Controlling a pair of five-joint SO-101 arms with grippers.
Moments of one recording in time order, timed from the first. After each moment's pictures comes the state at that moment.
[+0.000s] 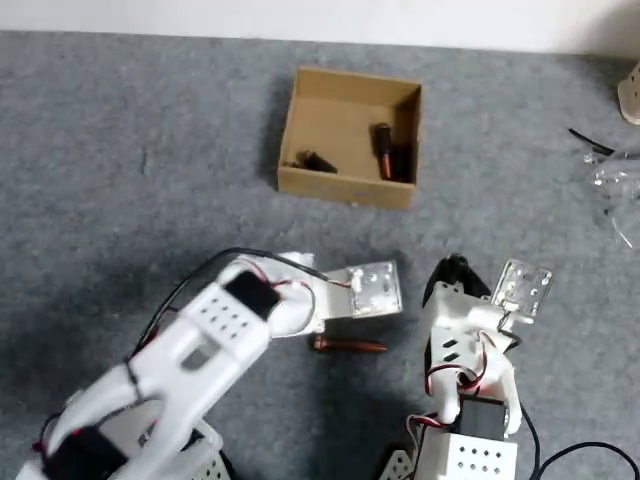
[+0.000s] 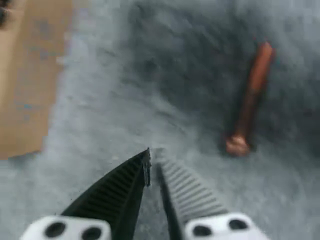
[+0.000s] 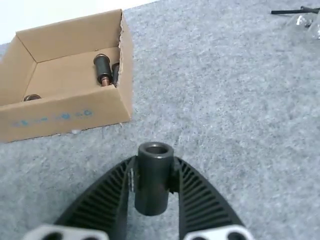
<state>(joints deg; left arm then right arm) 31.6 -27.9 49.0 53.0 -42.7 3.3 -104.1 95.7 41.8 -8.0</state>
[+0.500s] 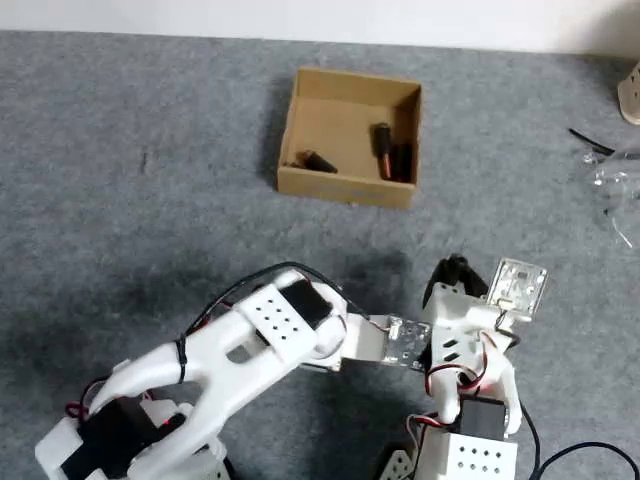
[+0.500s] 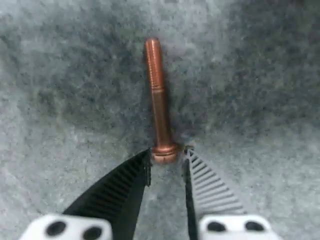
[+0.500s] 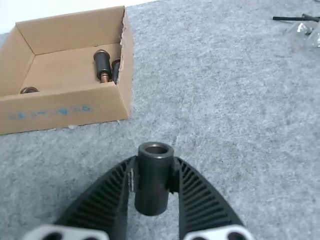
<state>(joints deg) 42.2 -16.4 43.2 61.3 -48.8 3.3 -104.1 95.7 41.8 -5.7</state>
